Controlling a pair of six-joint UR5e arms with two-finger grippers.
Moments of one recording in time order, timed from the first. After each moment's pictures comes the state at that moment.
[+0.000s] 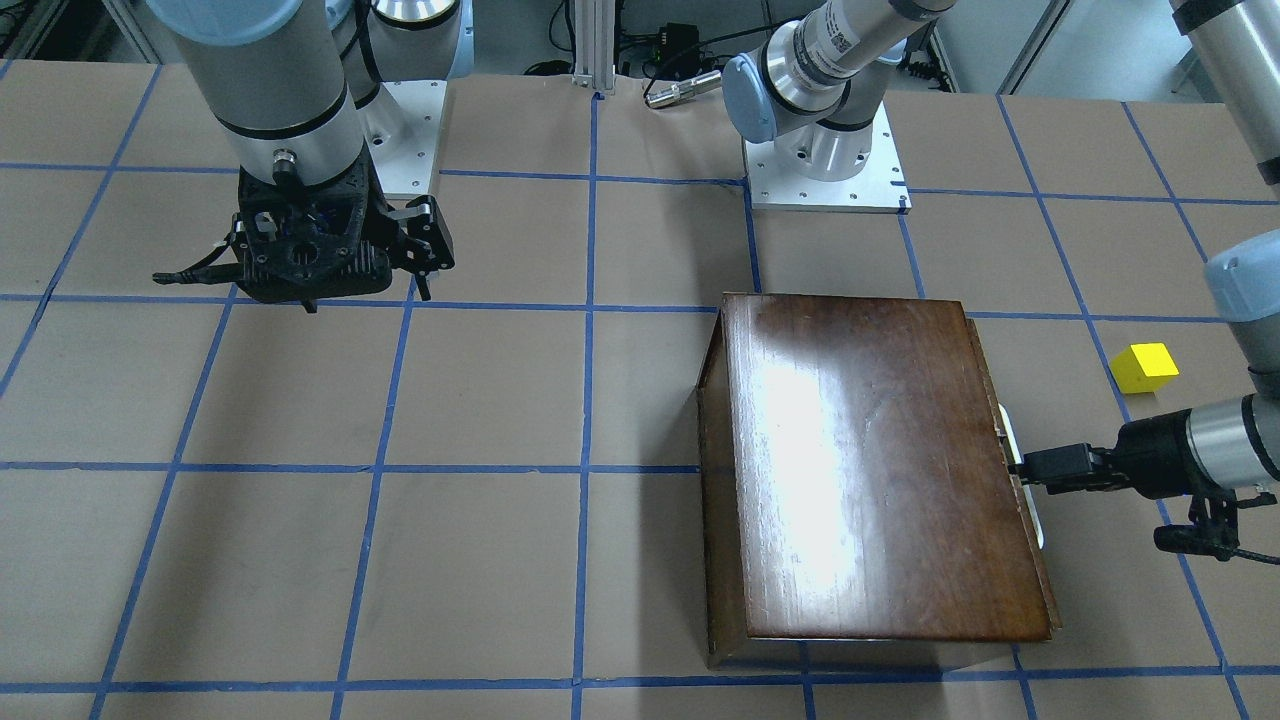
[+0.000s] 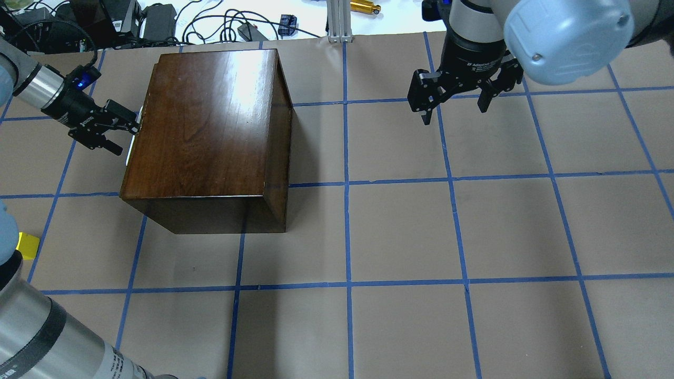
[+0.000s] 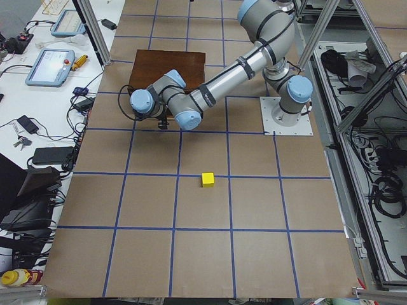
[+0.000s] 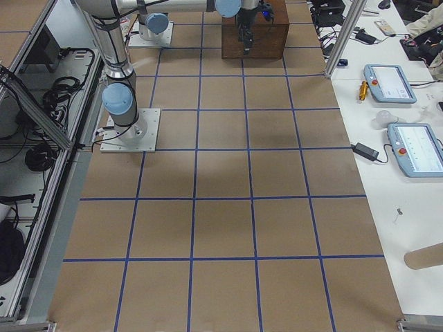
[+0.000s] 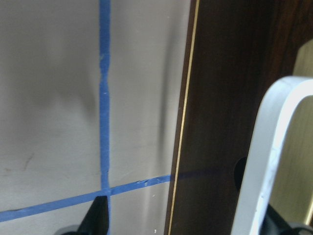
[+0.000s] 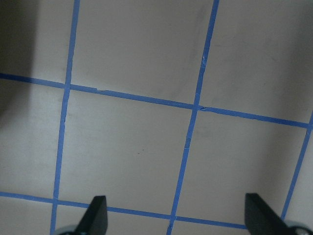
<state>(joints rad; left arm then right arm) -1.04 -2.10 -1.42 -1.56 1.23 0.54 1.70 -1.45 1.48 -1.58 -1.60 -0.05</state>
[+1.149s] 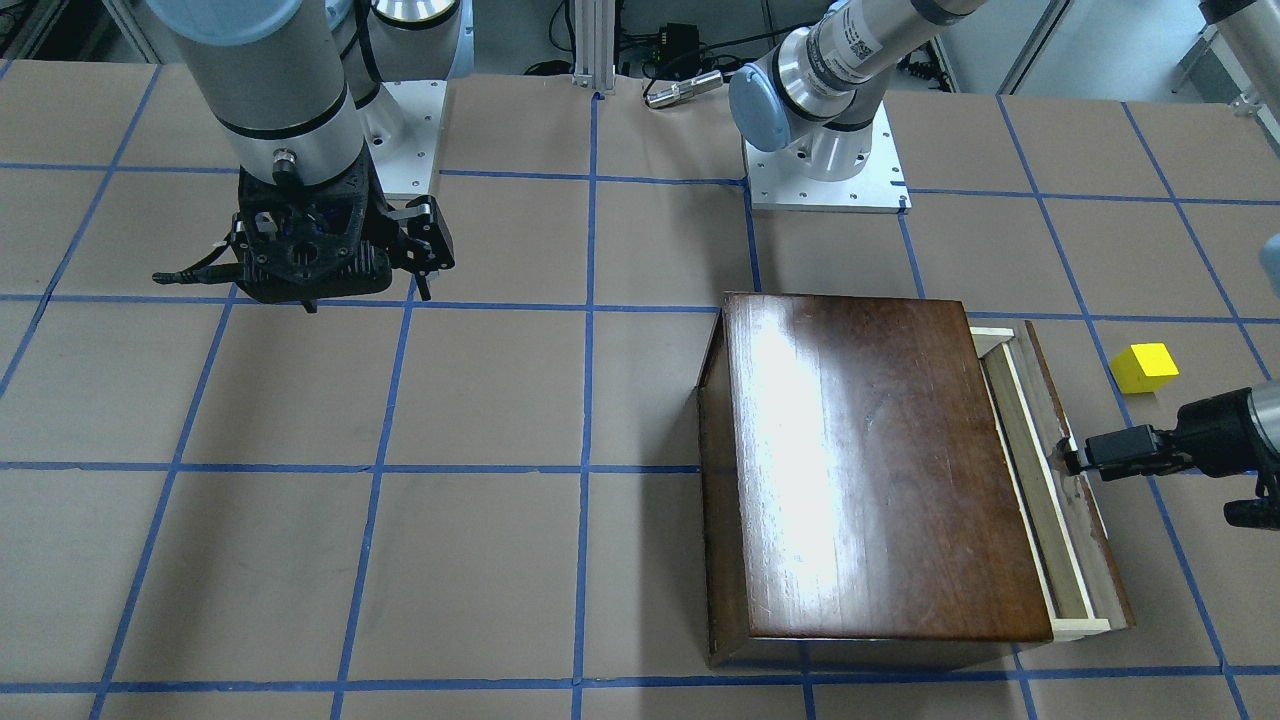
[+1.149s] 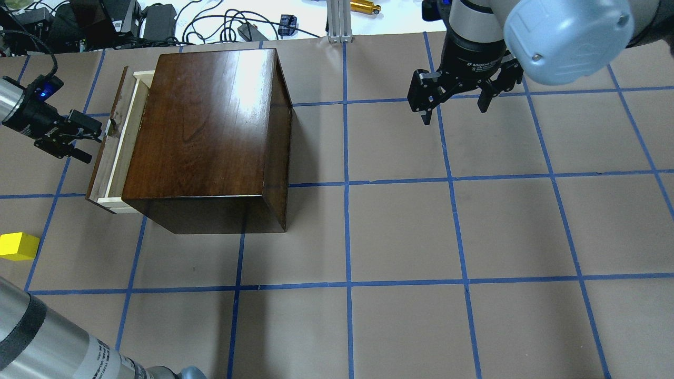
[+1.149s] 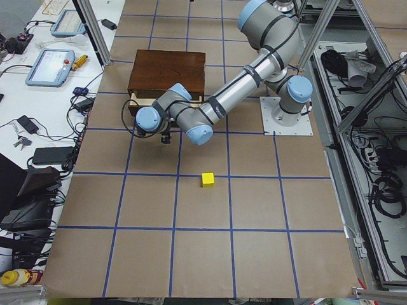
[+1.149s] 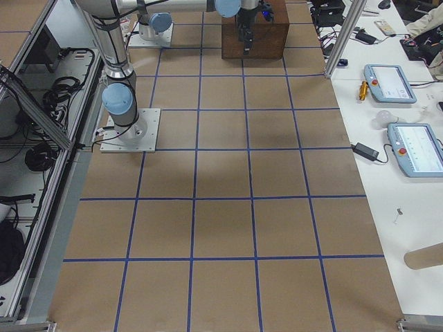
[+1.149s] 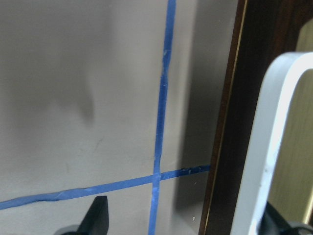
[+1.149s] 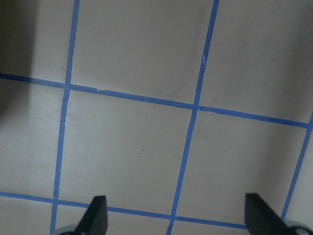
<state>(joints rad) -0.93 -2.11 -1.42 -1.56 1.24 0.64 1.70 -1.45 1.48 -1.58 -1.60 -0.05</state>
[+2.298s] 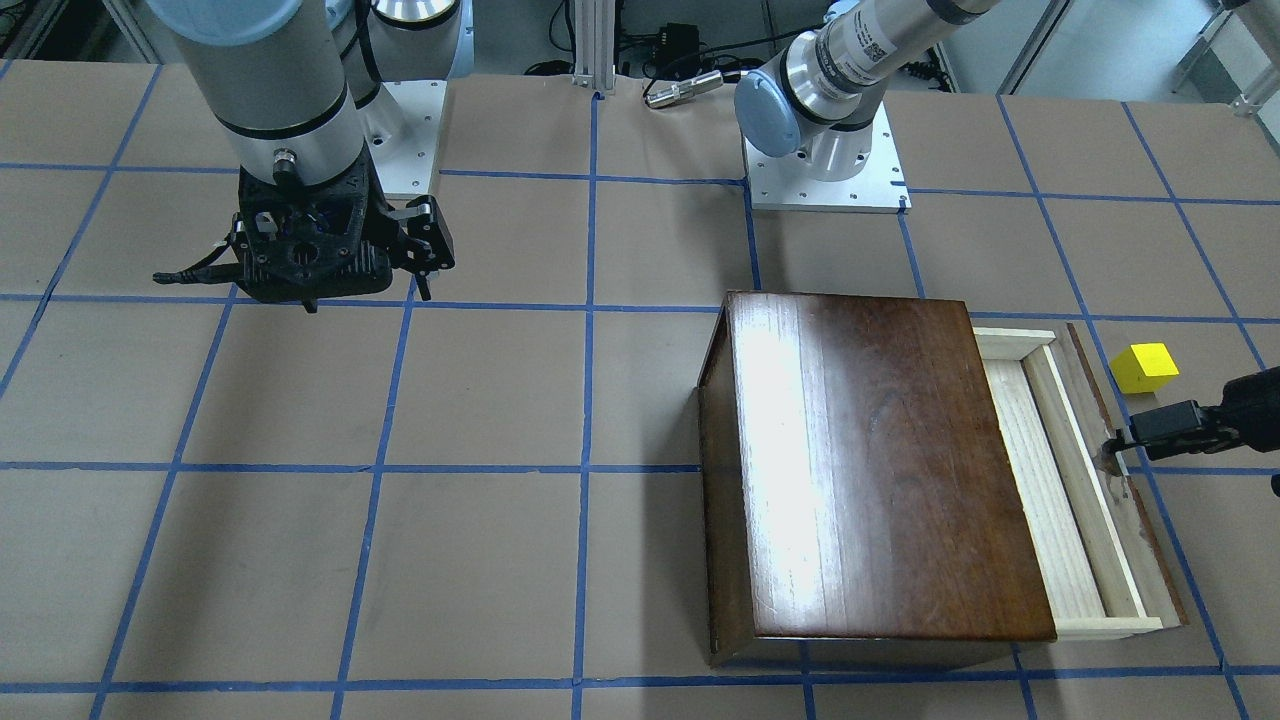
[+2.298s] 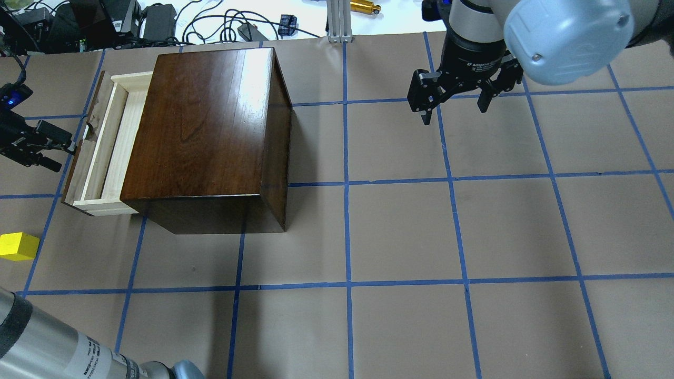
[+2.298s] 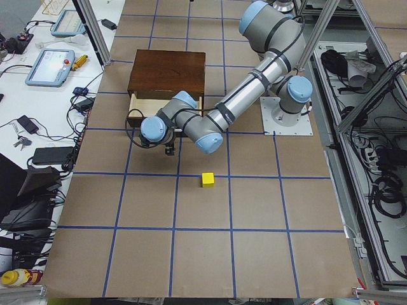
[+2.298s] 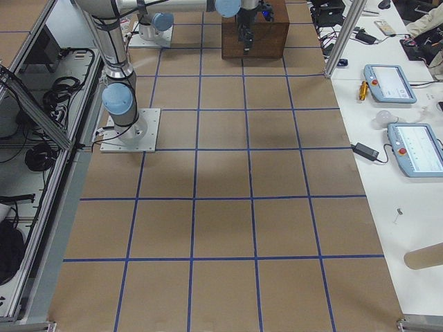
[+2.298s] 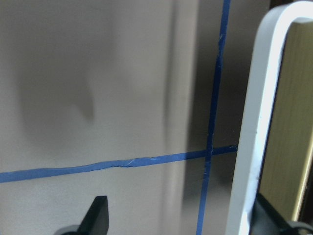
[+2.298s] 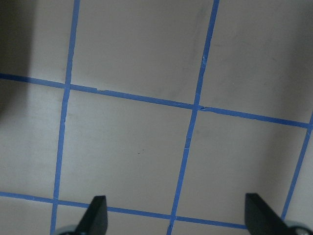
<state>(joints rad) -0.86 -2.10 -1.41 -1.56 1.31 0.70 1.70 -1.45 1.48 -1.58 -1.60 -0.05</state>
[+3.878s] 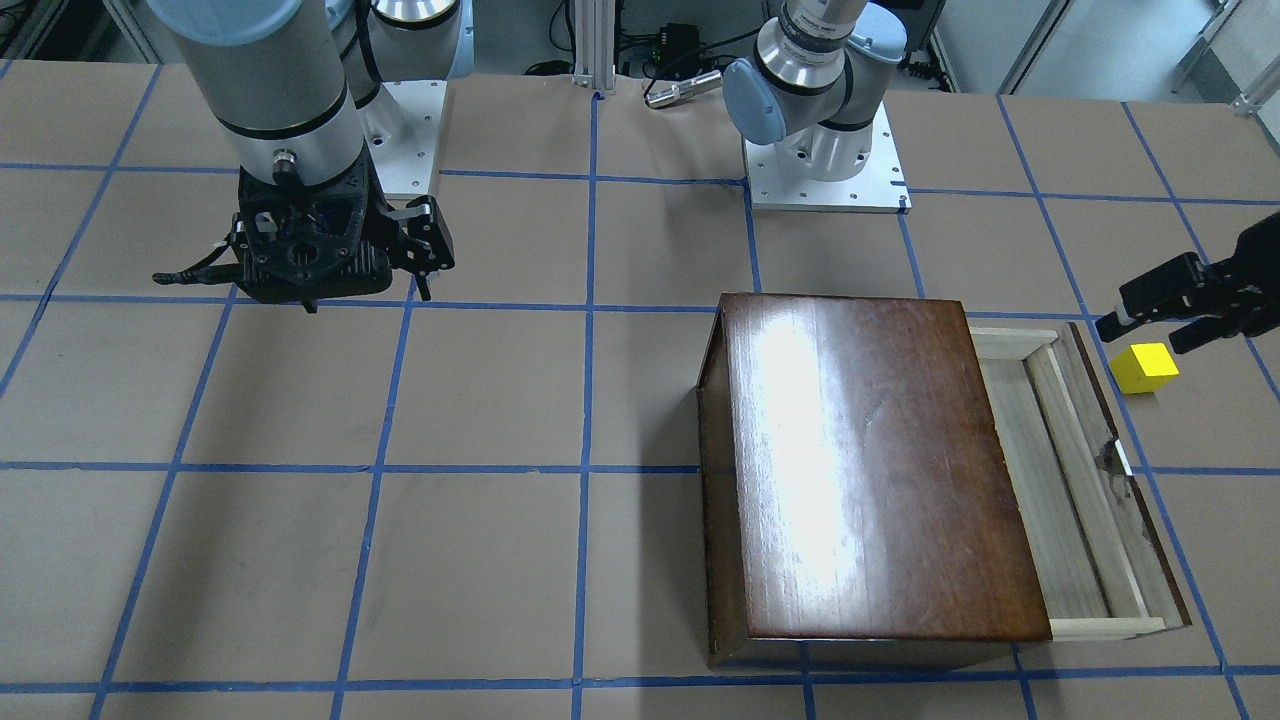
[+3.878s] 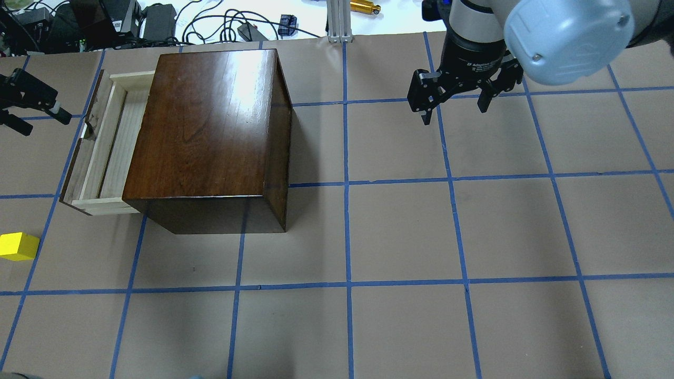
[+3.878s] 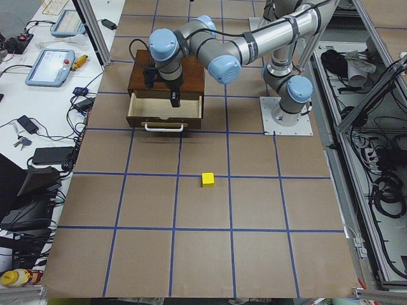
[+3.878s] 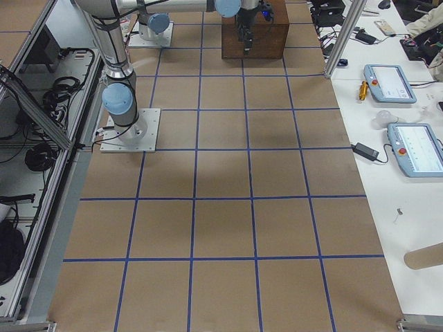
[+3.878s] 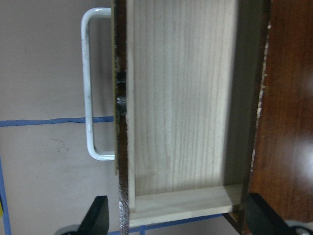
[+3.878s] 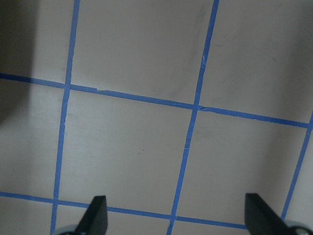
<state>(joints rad) -1.04 -1.74 -1.42 -1.72 1.39 0.50 1.70 -1.45 1.48 -1.58 -1.60 -0.05</state>
